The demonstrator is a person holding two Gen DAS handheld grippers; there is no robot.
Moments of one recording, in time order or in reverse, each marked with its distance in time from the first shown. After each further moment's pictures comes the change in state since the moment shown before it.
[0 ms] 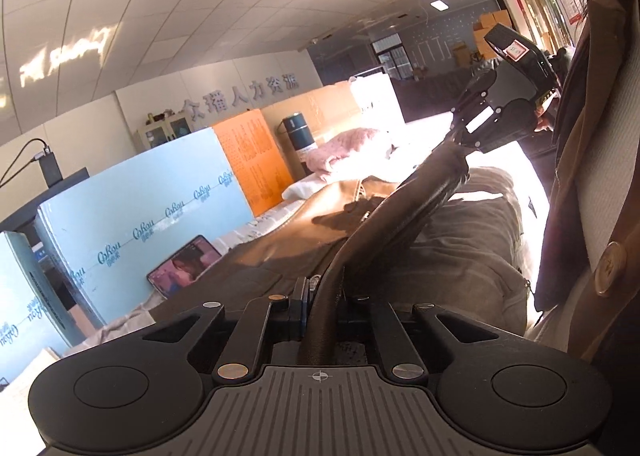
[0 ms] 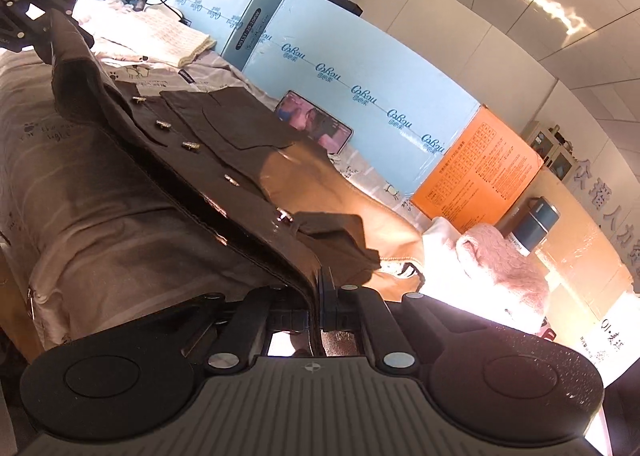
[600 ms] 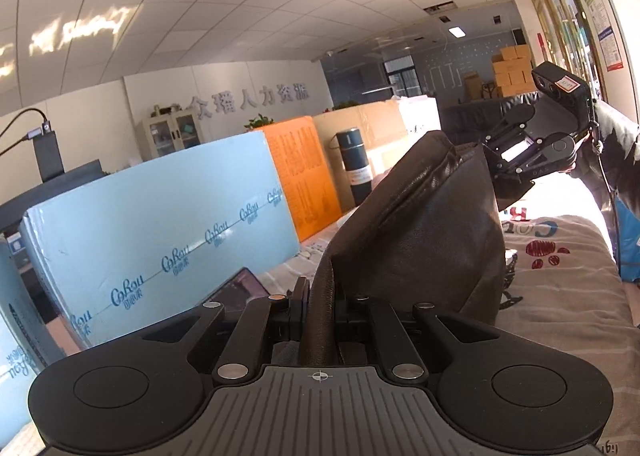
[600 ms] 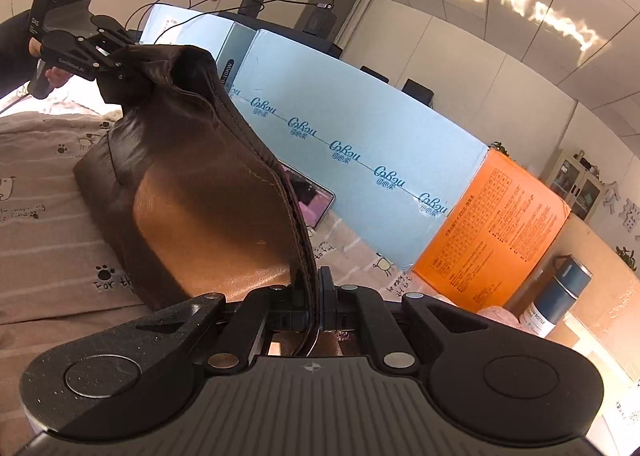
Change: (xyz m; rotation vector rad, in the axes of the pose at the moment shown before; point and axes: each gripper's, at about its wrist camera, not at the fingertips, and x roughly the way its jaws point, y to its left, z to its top) left arm 0.139 0.175 0.026 -0.161 -0.005 -0.076; right arm 0.098 -0.104 0.050 0.060 -0.147 0.134
